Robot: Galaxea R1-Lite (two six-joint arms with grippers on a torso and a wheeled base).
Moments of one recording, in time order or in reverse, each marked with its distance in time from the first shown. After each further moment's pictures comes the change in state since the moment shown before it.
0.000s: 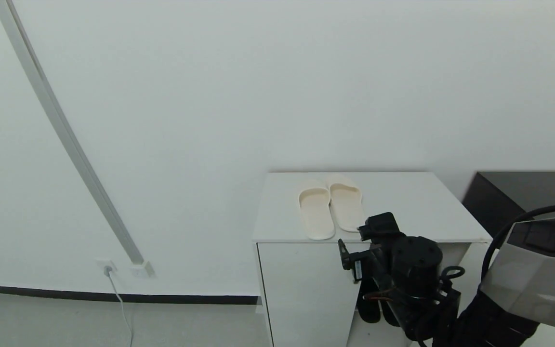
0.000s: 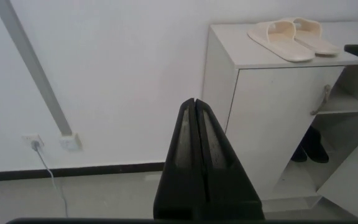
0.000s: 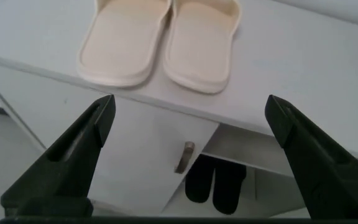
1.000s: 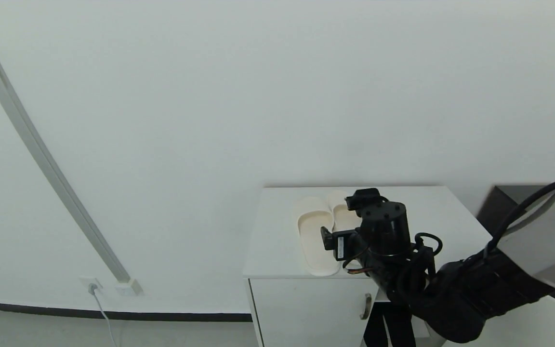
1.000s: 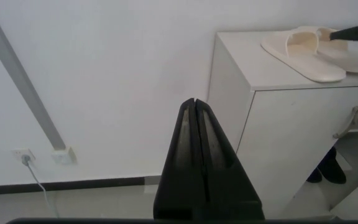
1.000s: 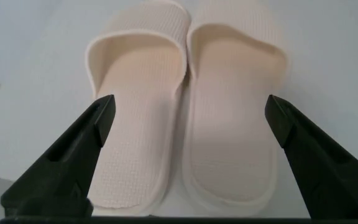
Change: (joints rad) left arm 0.000 0.000 0.000 0.000 0.000 -0.001; right arm 0.017 -0.068 -0.278 0.491 0.083 0.256
